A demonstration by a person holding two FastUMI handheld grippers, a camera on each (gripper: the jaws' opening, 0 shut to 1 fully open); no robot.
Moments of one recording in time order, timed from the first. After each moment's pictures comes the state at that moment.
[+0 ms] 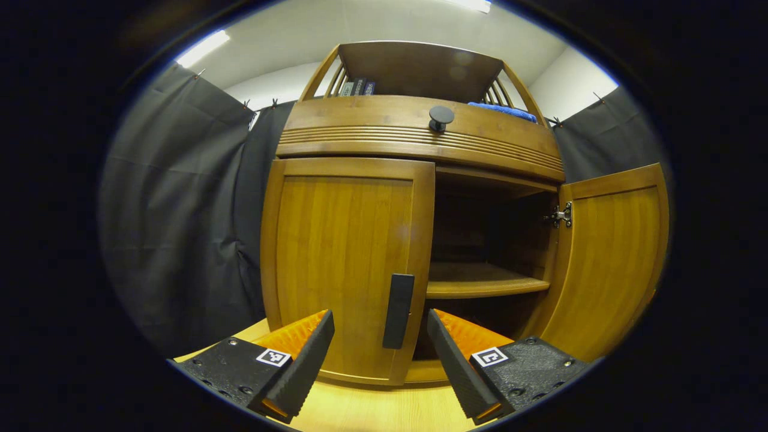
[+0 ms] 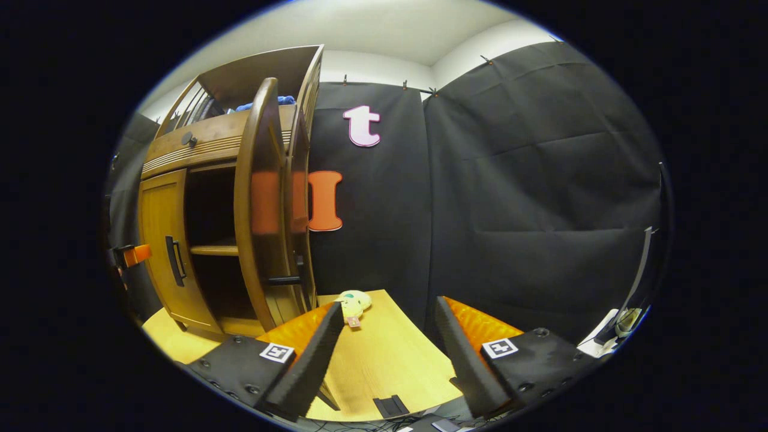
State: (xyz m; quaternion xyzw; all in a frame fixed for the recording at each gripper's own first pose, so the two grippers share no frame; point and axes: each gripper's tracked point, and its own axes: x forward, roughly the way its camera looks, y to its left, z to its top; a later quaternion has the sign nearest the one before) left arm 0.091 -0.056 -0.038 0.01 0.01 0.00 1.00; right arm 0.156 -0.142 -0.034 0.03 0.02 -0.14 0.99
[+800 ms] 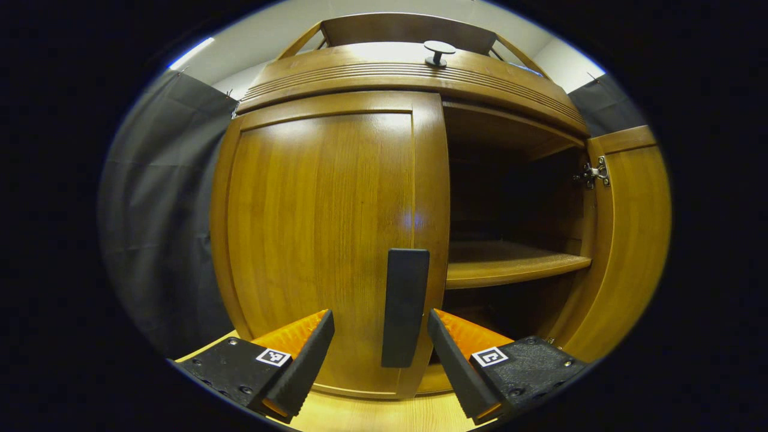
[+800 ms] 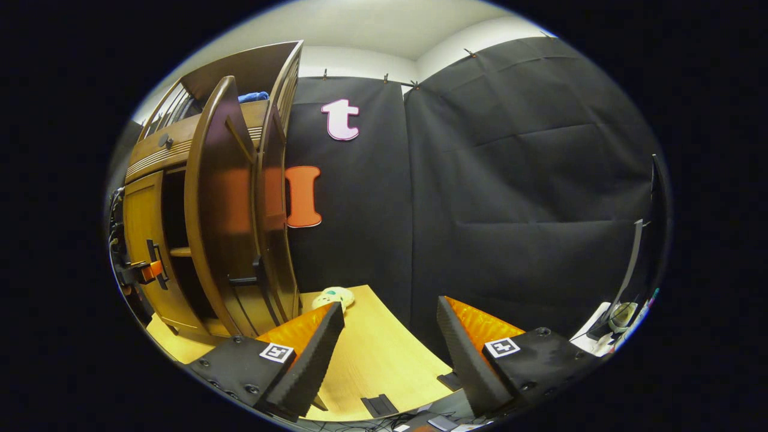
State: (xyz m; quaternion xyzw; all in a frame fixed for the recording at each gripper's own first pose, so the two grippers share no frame) left arm 0.180 -0.059 -0.095 0.04 0.04 -0.01 1.00; right arm 0.156 -0.163 -0.043 0.04 0.04 -0.19 0.98
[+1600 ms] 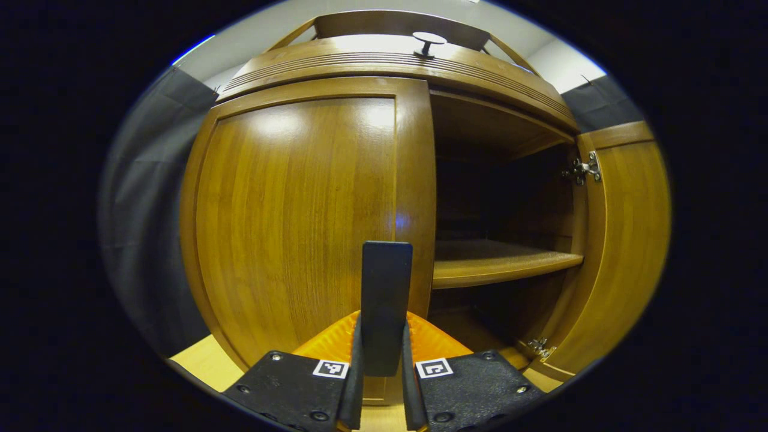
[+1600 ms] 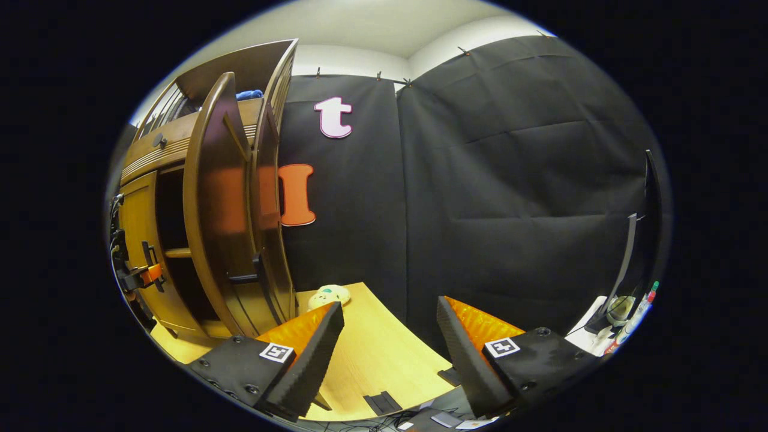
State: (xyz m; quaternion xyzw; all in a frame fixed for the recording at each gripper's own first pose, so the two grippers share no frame) left arm 0.191 -0.074 -0.102 0.01 0.03 -0.05 1.00; right arm 0.156 -0.155 -0.047 0.05 0.04 -0.20 0.98
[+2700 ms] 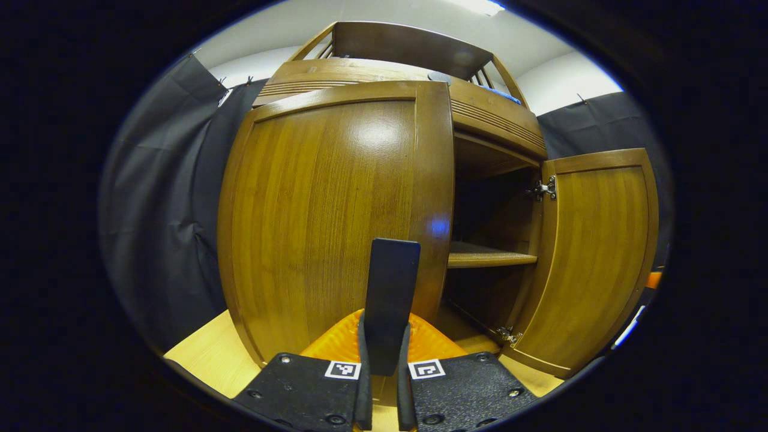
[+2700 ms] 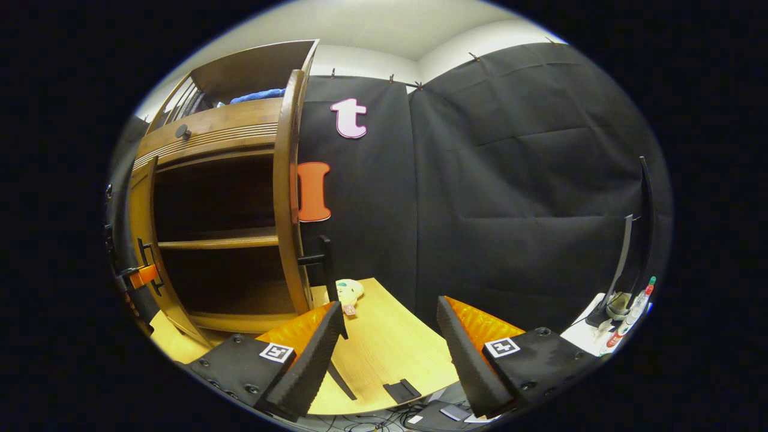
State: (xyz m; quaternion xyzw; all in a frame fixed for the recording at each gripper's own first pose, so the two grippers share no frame) left arm 0.112 -0.049 -0.090 -0.01 0.03 -0.10 0.99; right arm 0.141 -0.118 -0.047 0.04 0.05 -0.19 0.98
